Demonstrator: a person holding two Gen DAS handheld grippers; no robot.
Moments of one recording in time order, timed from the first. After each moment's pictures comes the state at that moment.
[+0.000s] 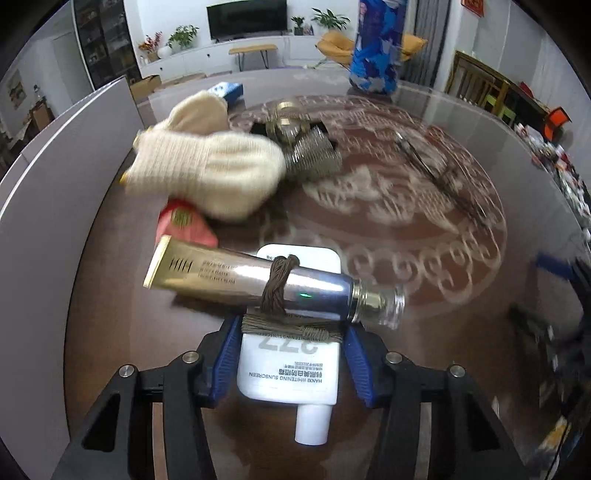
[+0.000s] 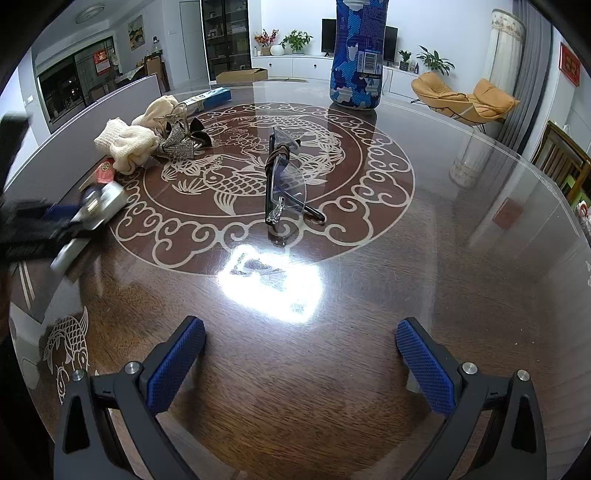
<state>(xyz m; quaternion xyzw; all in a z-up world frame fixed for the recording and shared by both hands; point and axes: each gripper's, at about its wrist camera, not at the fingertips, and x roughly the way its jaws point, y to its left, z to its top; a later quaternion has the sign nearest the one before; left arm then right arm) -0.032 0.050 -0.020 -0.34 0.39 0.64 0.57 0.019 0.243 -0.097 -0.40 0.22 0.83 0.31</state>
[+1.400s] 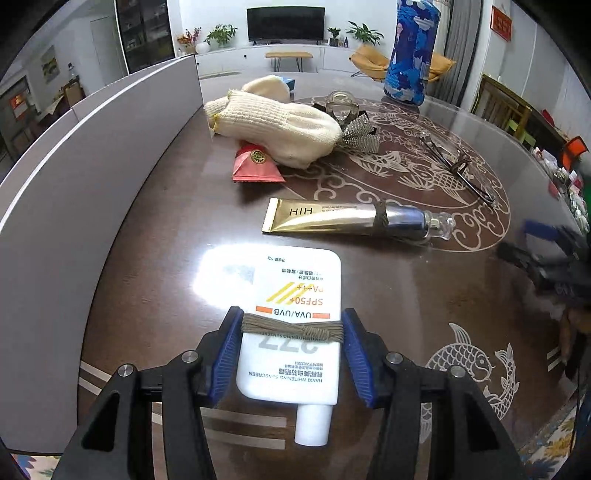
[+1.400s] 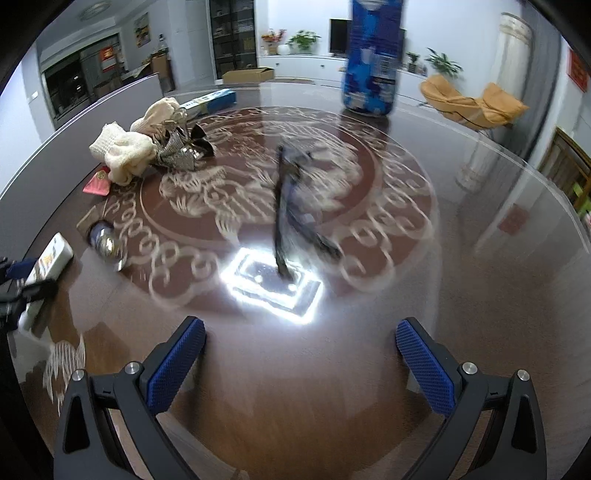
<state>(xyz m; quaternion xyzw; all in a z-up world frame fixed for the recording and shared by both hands) -0.057 -0.007 -0.022 -0.33 0.34 0.69 0.55 -0.025 0.270 -0.098 -0.40 0.21 0.84 0.29</state>
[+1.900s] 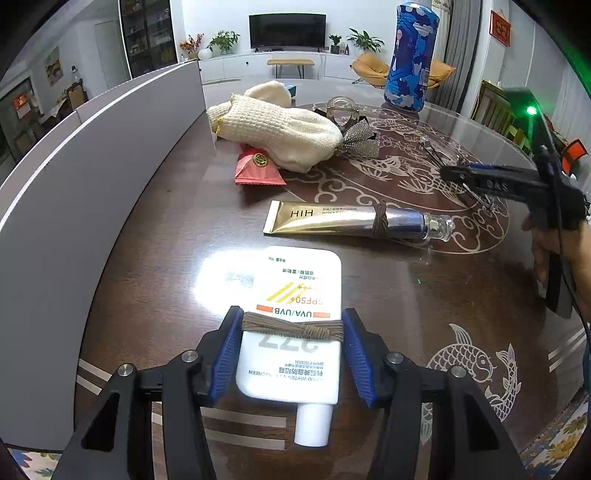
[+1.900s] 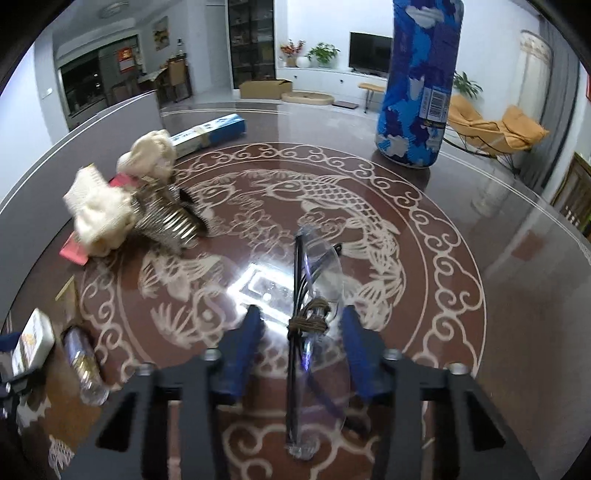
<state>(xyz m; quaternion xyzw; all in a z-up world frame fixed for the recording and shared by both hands) -0.054 -0.011 -0.022 -0.32 0.33 0.70 0.55 -0.082 0.312 -0.090 -0.38 0.18 0.87 0.27</state>
